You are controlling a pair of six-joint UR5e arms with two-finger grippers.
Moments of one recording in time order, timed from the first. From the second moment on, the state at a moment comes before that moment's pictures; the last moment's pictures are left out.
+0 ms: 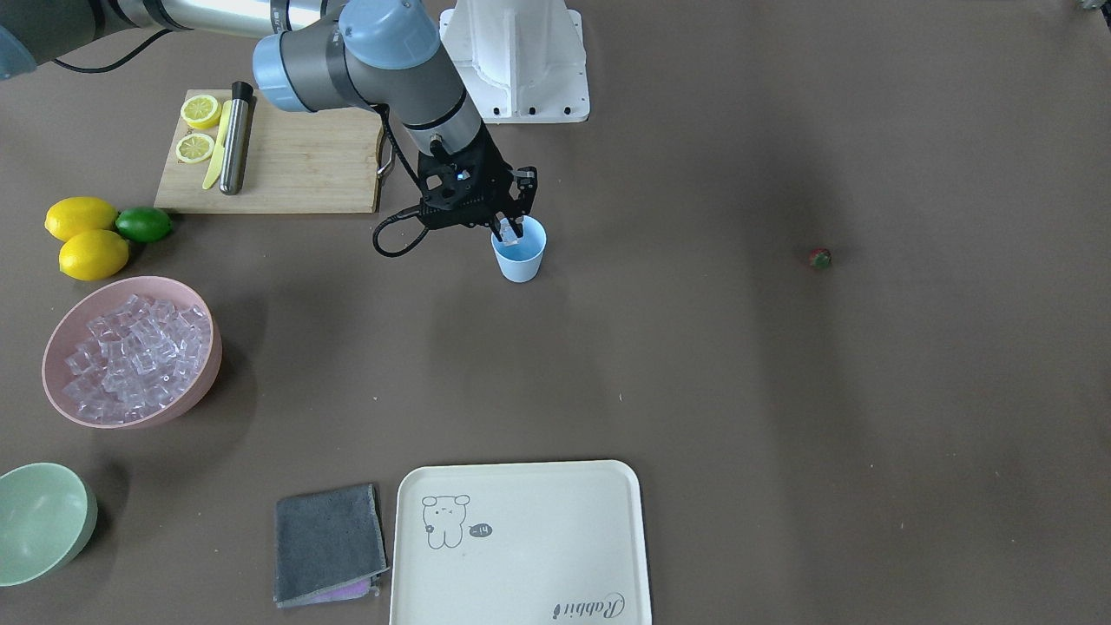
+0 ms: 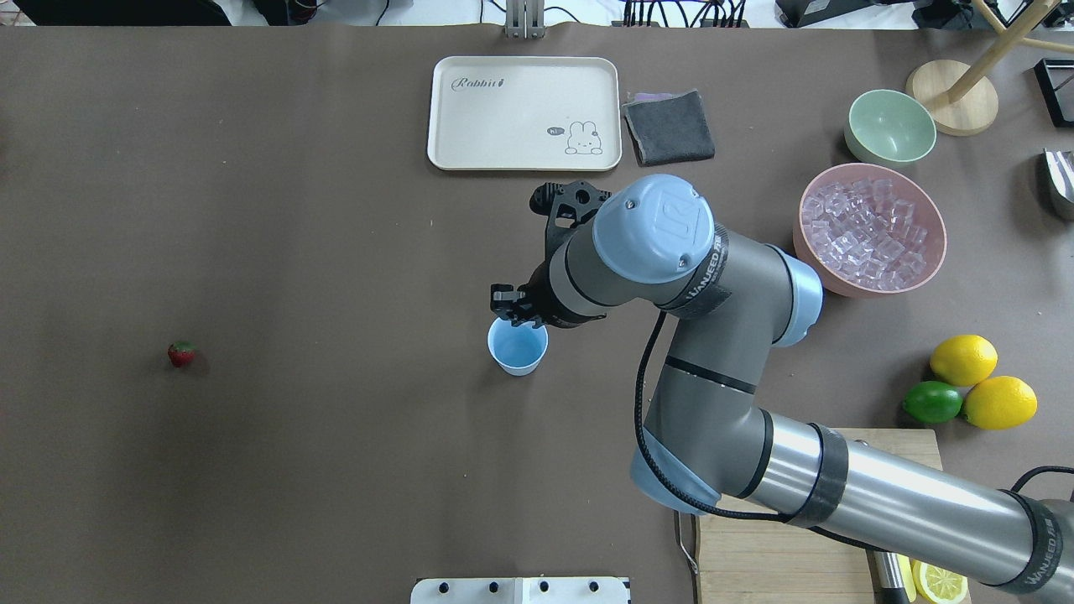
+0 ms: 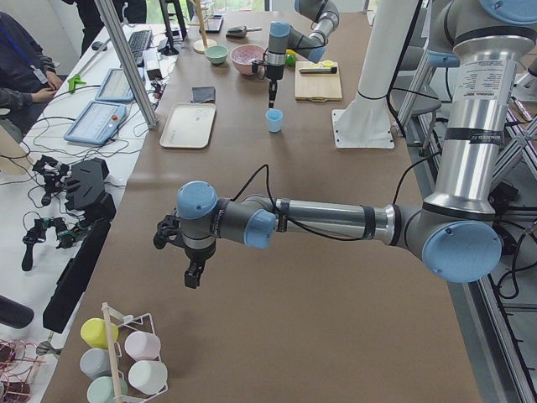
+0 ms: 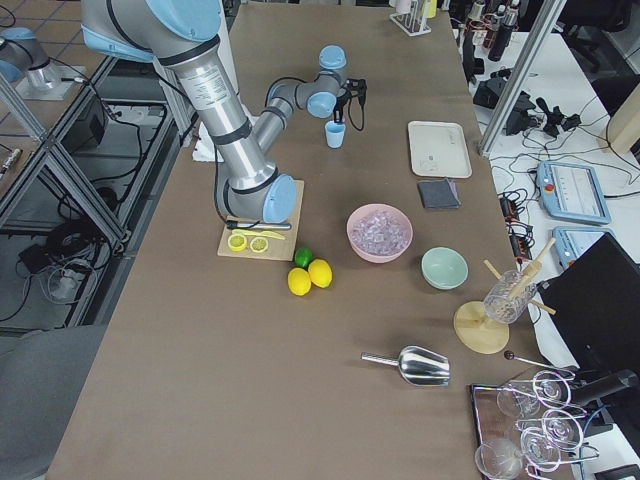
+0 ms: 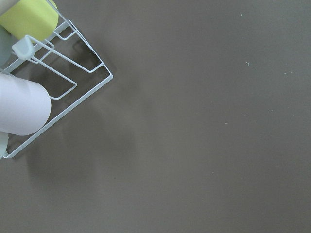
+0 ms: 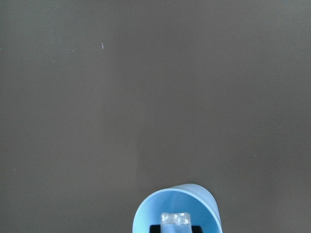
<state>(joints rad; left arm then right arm) -1.53 -1.67 -1.53 -1.77 -2.29 -0.01 0.49 -0.91 1.71 -1.30 1.89 1.31</state>
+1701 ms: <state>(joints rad) -1.52 -1.68 -1.50 -1.80 -2.29 -0.01 1.10 -1.33 1.85 -1.56 2.27 0.25</state>
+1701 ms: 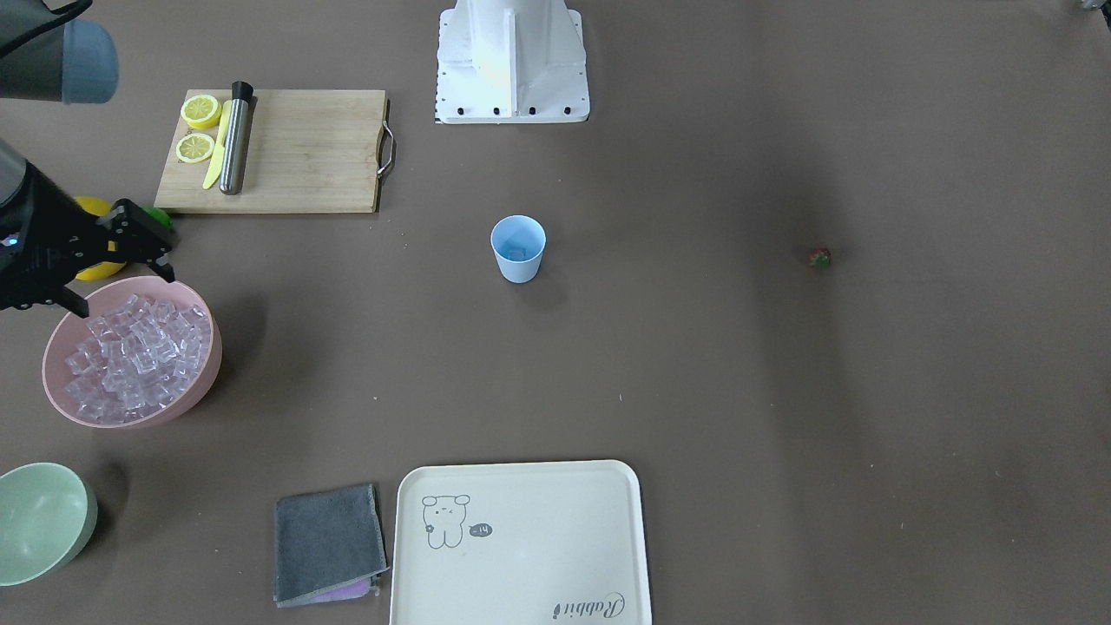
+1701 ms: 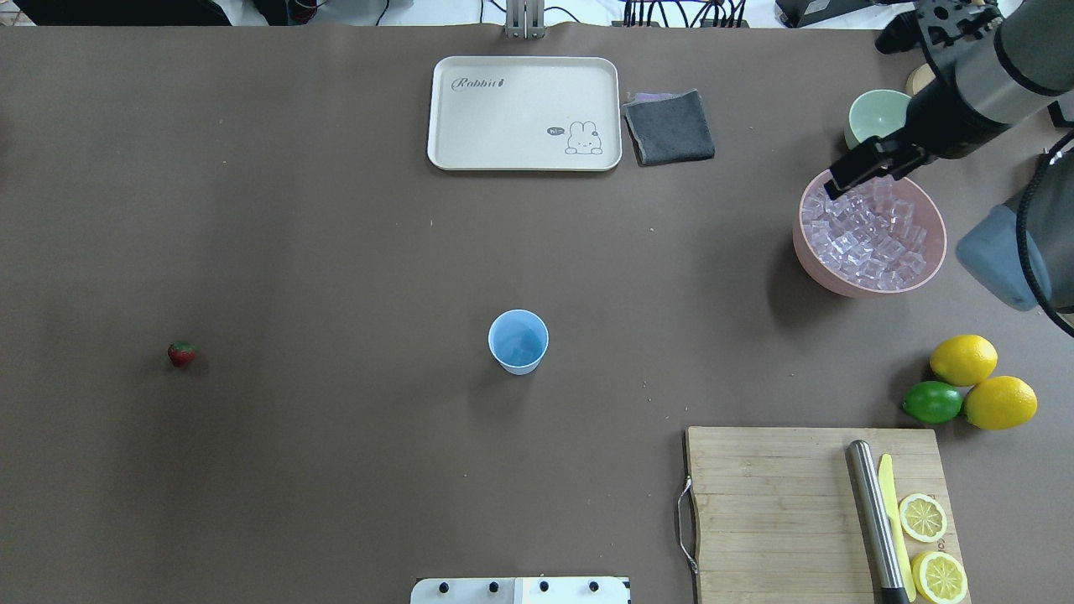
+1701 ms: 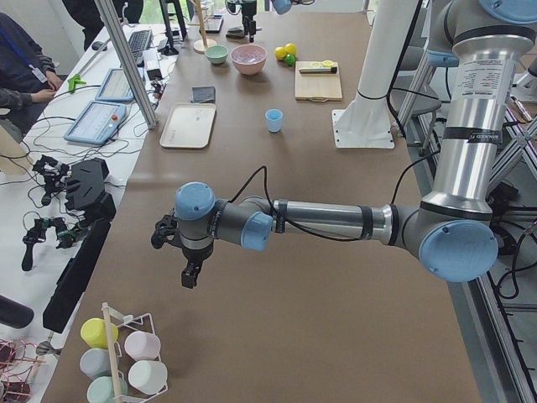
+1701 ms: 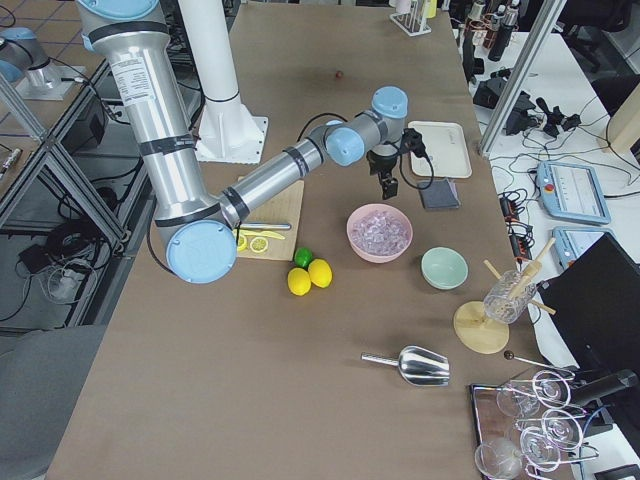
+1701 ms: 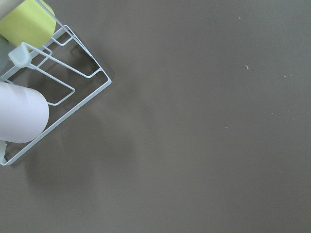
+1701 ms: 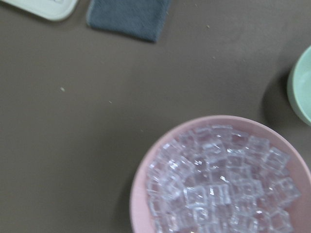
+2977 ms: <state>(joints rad) -1.52 -1.71 -1.47 -1.80 -2.29 -0.01 1.00 -1.30 1.60 -1.42 2.19 0.15</state>
